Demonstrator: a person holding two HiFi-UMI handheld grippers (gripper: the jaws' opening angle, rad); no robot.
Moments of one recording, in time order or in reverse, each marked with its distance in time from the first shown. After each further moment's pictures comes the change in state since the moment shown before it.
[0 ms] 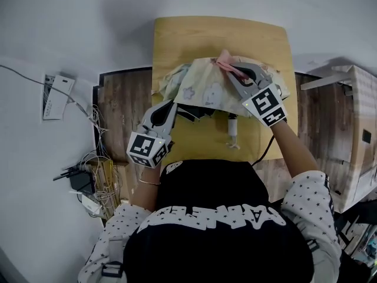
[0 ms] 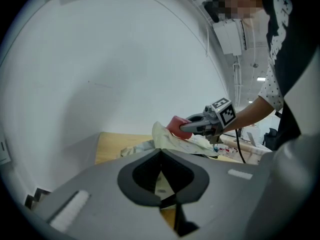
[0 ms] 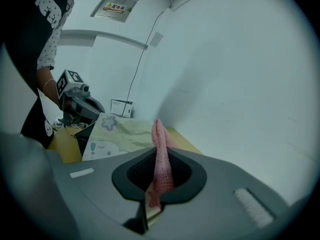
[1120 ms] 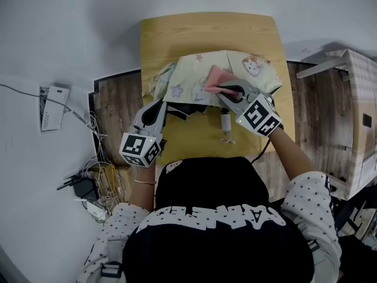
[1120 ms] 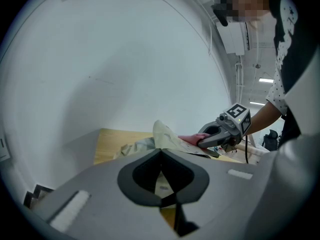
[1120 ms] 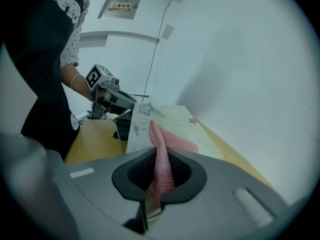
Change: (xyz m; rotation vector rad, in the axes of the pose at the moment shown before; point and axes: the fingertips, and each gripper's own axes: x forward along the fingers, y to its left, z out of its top) left arm 0.005 0.007 -0.006 -0.021 0.027 0.007; right arm -0.022 0.067 -0.042 -0.019 0.080 0.192
